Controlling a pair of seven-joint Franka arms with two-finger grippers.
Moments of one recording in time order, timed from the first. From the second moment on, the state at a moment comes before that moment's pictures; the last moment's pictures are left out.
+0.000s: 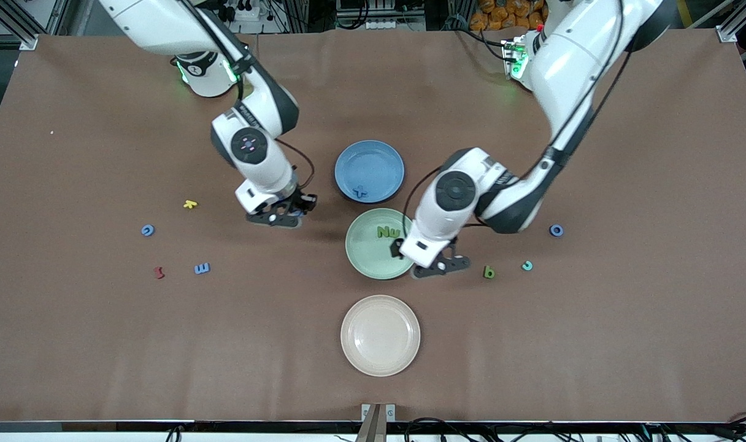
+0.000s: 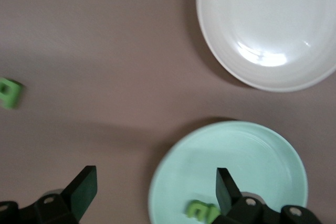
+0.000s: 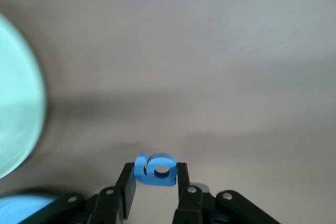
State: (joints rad) left arm -0.23 0.74 -0.45 -1.47 0.30 2.23 -0.93; right arm 0.27 0.39 0.33 -2.09 -0.12 2.46 0.81
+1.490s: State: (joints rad) left arm 0.00 0.79 -0.45 -1.63 0.41 2.34 -0.47; right arm 0.42 0.45 0.35 -1.93 -0.12 2.37 1.08
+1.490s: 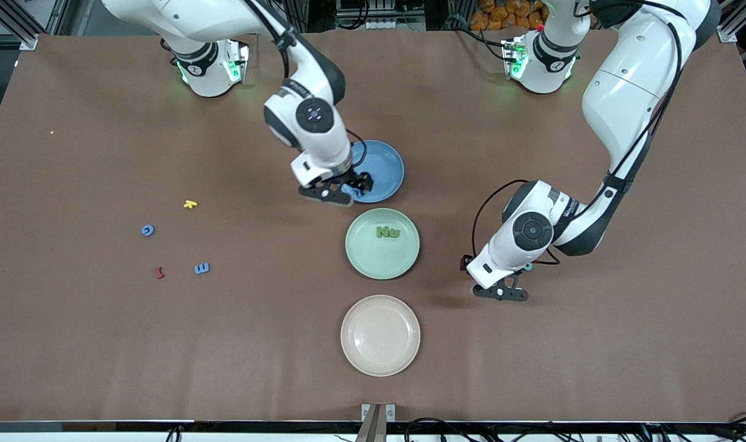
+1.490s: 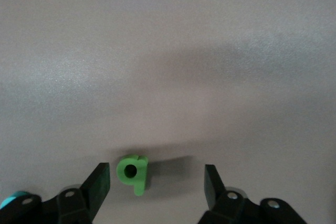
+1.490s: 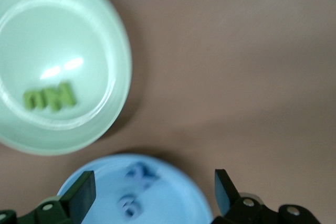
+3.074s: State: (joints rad) left arm 0.04 0.80 -0.45 -1.63 0.41 2.35 -0.42; right arm -0.01 0.48 0.08 -1.91 -0.11 2.45 1.30
